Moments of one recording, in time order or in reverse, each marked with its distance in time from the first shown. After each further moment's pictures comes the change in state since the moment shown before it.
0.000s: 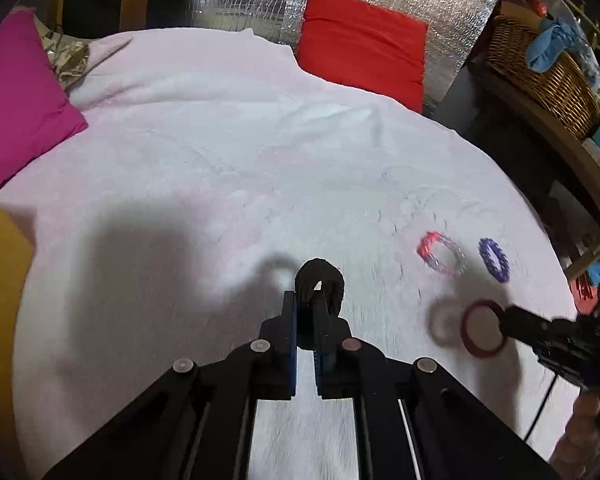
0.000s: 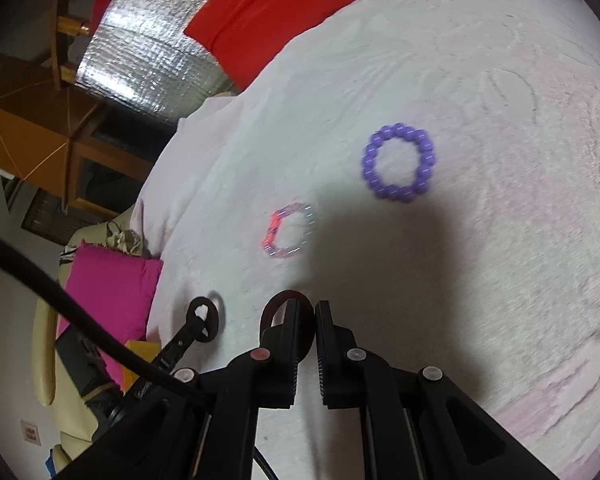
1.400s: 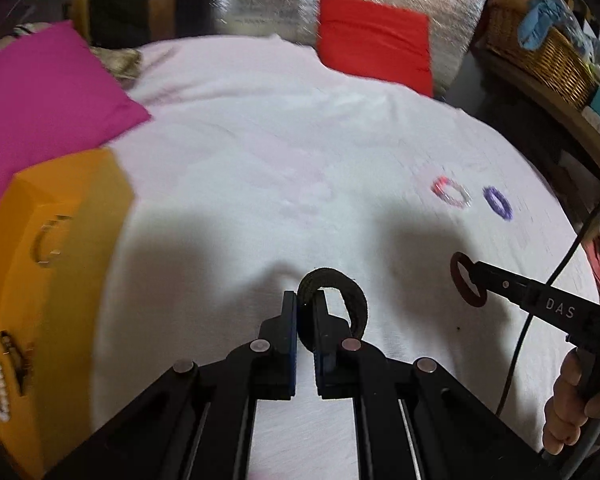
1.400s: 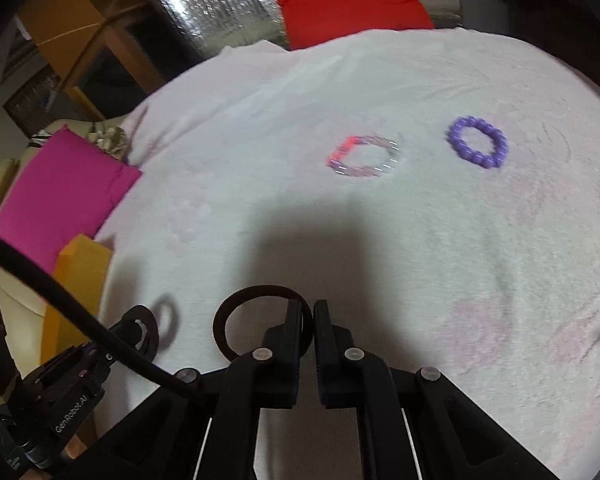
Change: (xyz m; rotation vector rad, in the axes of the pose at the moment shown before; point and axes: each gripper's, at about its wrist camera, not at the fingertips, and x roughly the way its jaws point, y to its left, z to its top) left arm -0.077 0.031 -0.052 0.051 -0.016 0.135; right arm 0.025 0.084 -0.077 -0.368 -0.002 -0.207
